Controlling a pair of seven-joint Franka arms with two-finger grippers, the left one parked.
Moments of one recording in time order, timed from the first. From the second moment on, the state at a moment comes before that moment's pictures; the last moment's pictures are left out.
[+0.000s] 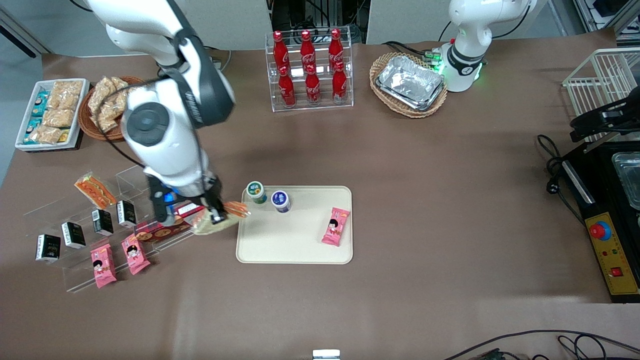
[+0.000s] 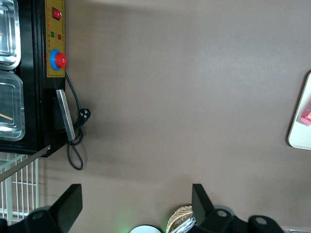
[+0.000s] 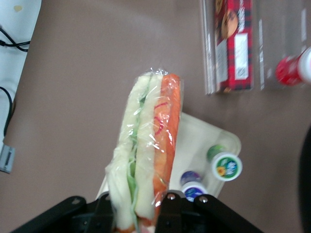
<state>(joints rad) 0.77 0.36 -0.40 -1.54 0.10 1.98 1.60</state>
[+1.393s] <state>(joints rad) 0.82 0.79 -0.30 -1.44 0.27 2.38 1.95</state>
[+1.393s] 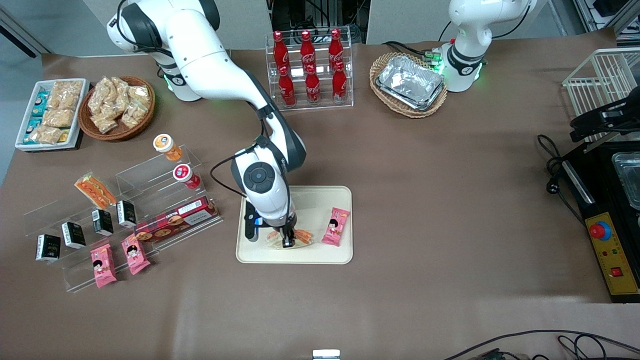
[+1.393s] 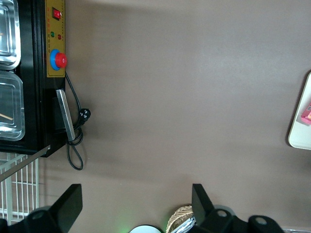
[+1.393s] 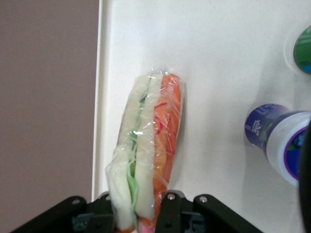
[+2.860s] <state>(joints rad) 0.80 0.76 -0.32 -1.38 0.27 2.31 1.90</state>
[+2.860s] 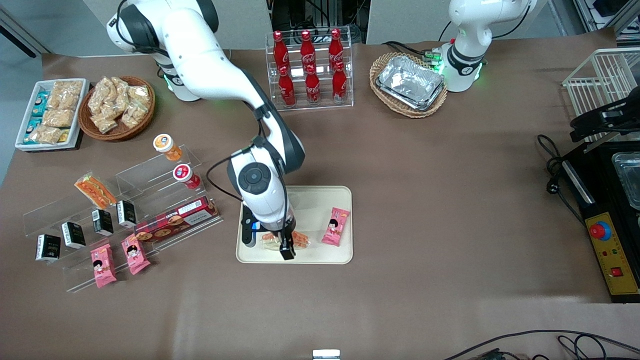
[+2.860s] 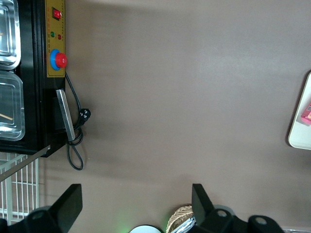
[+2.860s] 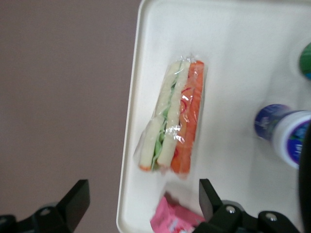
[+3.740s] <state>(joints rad) 0.58 0.44 -0.33 -1.38 0.27 1.79 1.12</state>
